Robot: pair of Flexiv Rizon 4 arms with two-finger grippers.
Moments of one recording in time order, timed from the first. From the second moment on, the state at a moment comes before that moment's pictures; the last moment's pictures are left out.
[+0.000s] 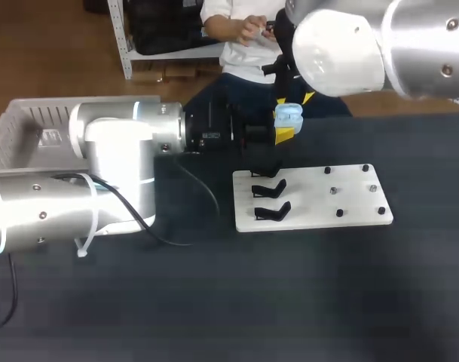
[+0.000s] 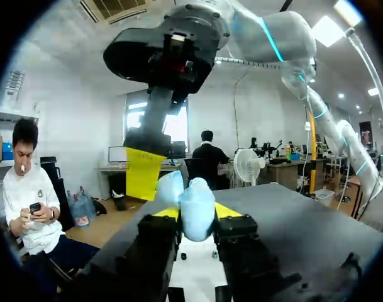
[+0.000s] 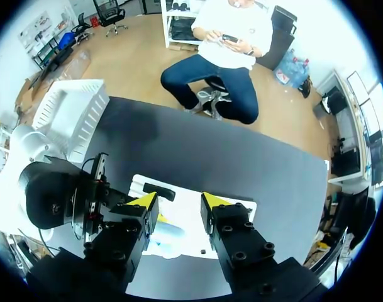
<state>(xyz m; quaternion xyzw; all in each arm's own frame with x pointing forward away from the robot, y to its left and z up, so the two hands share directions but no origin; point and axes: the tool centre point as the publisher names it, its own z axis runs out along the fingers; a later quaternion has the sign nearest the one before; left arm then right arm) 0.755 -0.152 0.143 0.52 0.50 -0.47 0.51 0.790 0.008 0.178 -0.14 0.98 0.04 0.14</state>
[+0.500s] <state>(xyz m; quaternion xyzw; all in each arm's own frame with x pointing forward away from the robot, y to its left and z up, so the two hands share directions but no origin) 0.755 -0.152 0.143 0.52 0.50 -0.47 0.51 0.785 -0.007 0.200 -0.08 0.98 0.06 0.18</state>
